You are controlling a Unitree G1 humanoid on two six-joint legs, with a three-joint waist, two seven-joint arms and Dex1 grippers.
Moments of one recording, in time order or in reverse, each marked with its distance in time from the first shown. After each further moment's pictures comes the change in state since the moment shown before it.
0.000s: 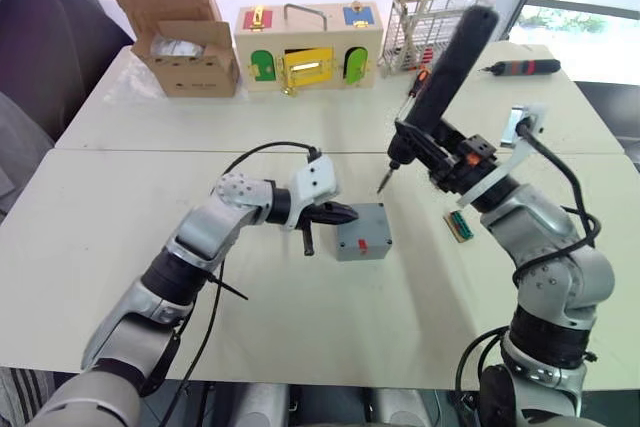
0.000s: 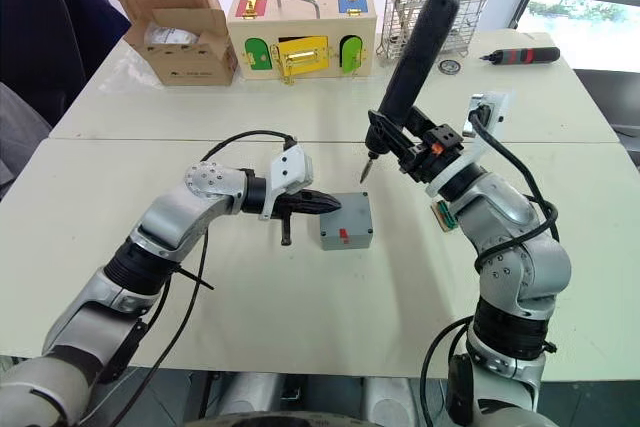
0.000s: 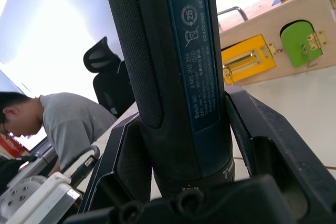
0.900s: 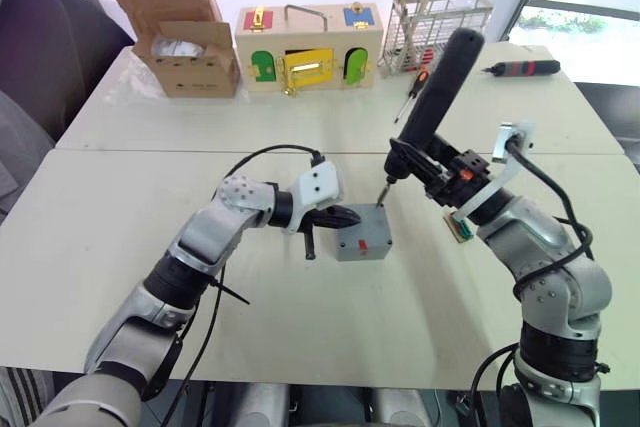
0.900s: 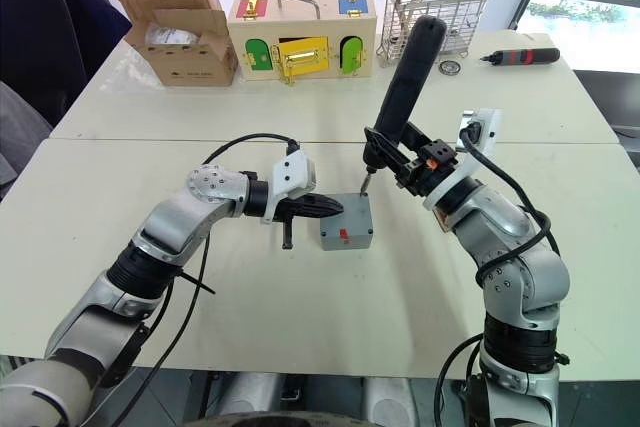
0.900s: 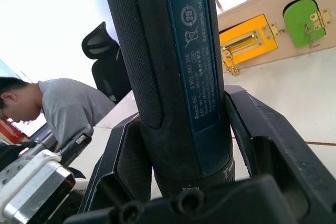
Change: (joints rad) left arm 0.008 -0.015 -0.001 -0.016 0.032 -0.007 -0.020; right arm 0.082 -0.068 0.093 0.011 0.052 -0.104 -0.046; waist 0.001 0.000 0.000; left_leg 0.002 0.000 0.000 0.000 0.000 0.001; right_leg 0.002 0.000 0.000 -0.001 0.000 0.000
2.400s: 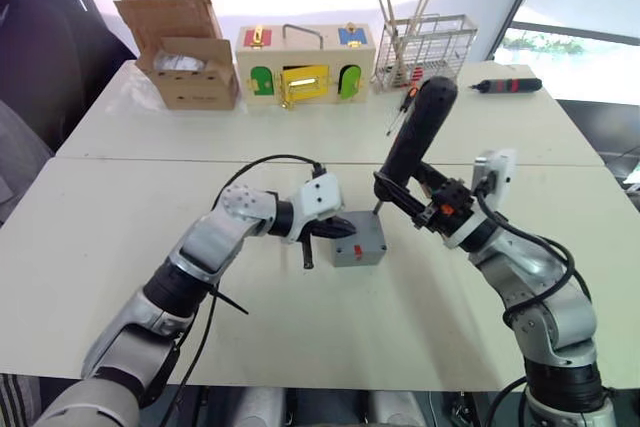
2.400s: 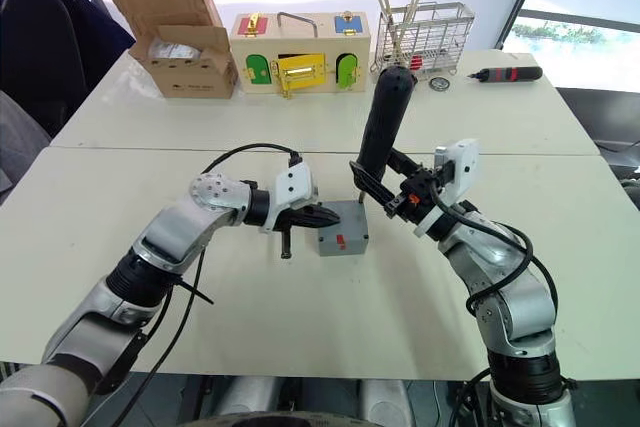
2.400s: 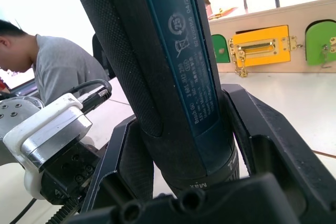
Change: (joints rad) left arm 0.032 0.003 -0.040 -0.038 0.051 0.068 0.014; right arm 0.164 -0.083 0.181 -0.033 -0.158 -0.243 0.074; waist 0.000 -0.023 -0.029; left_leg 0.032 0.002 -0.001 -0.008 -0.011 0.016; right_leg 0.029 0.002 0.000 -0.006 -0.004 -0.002
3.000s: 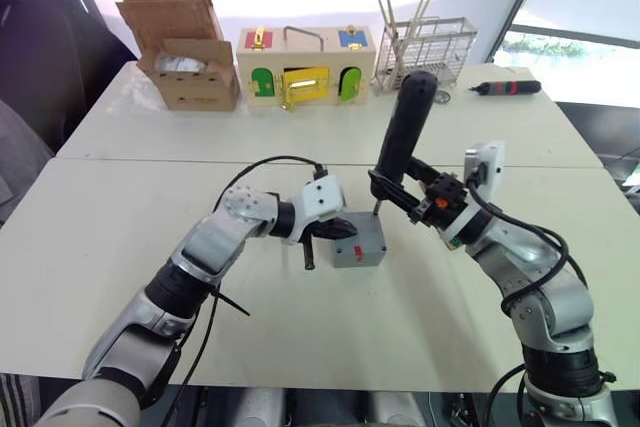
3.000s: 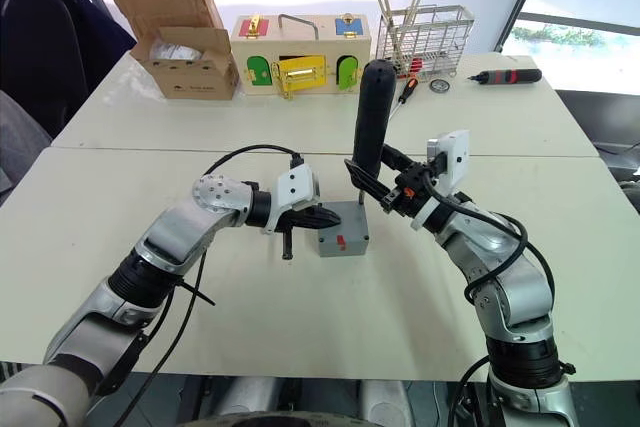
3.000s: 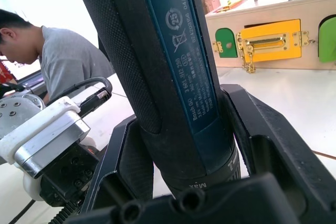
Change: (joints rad) left arm 0.002 0.005 -0.011 0.006 0.014 -0.005 0.001; right arm -0.058 -0.016 0.005 0.058 0.012 0.039 0.025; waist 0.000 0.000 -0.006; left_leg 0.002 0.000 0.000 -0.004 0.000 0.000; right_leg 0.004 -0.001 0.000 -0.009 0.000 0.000
